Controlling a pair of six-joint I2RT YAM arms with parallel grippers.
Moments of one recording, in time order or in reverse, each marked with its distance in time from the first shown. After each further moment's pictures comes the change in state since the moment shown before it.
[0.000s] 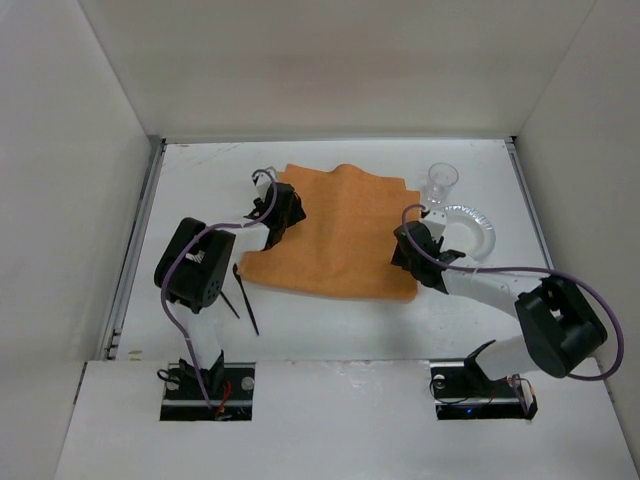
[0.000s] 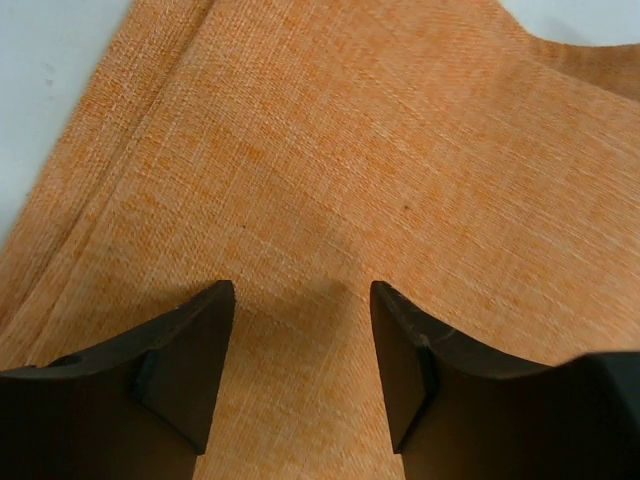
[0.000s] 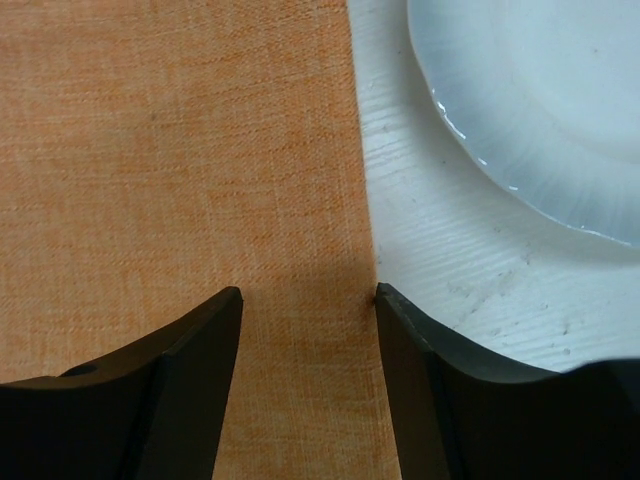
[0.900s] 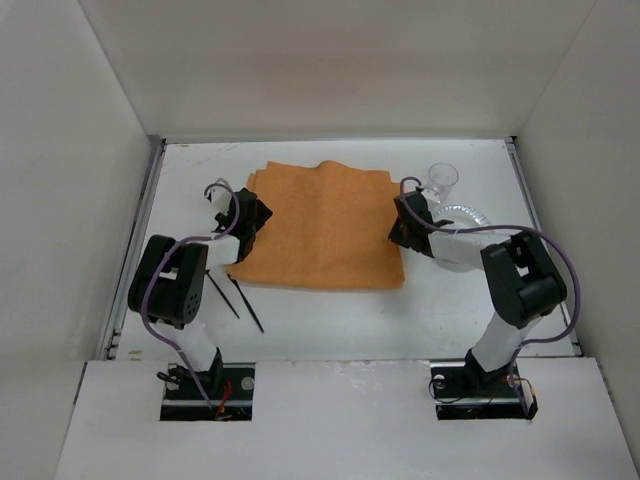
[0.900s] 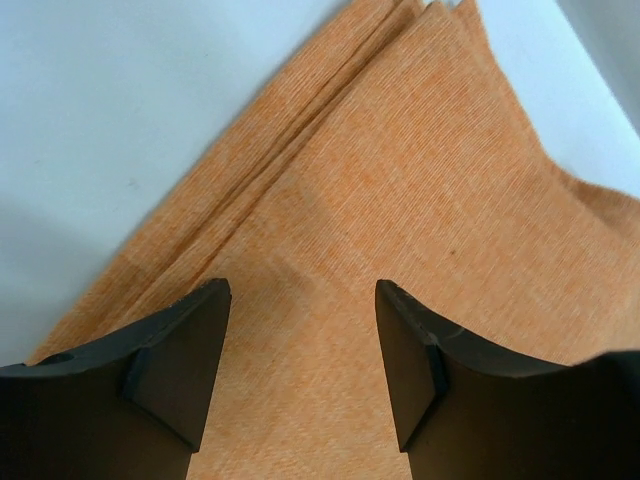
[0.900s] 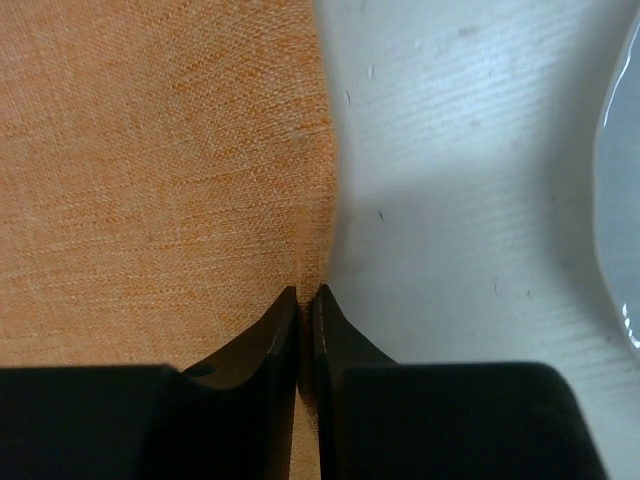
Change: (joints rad) left arm 0.182 -0.142 -0.205 0.119 -0.037 -0.195; right arm -0.154 0.320 0.252 0.082 -0.248 0.031
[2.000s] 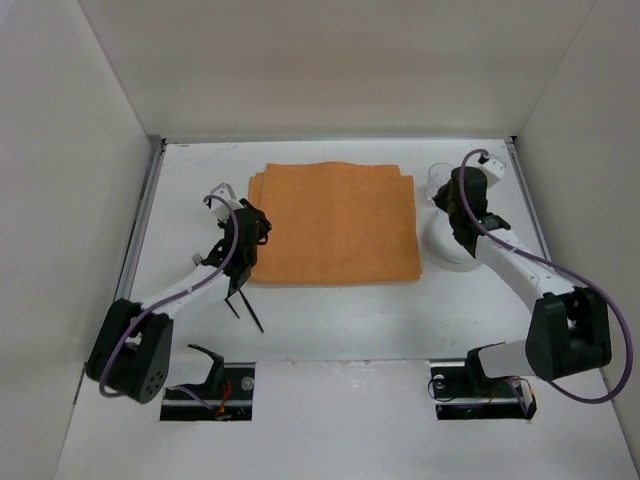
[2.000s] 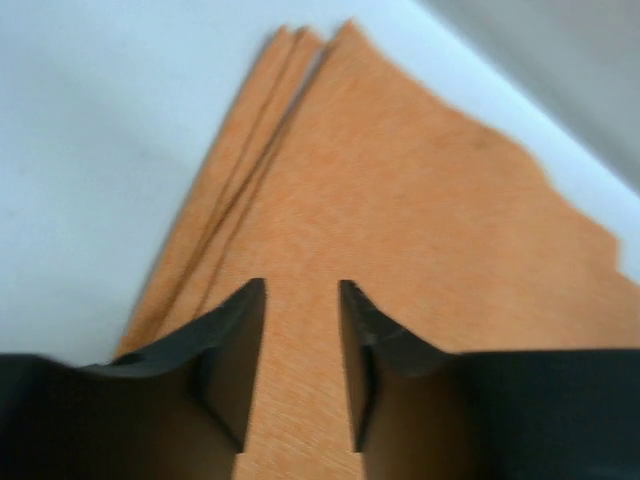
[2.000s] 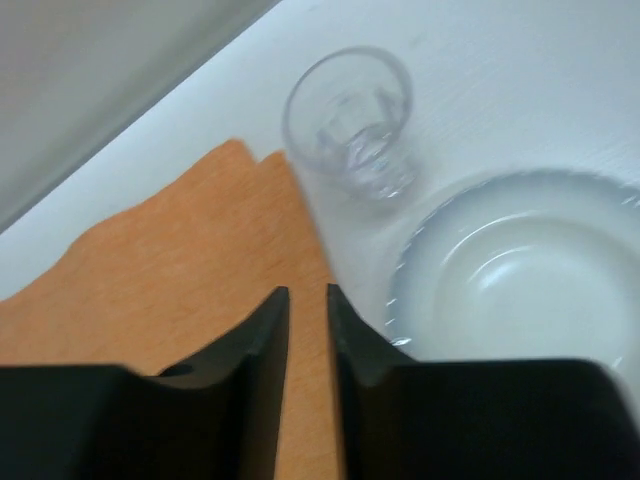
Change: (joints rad) left arm -0.153 -0.411 -0.201 -0.043 -0.139 0.131; right arm -0.179 -0.351 0.011 0.035 0.125 -0.087
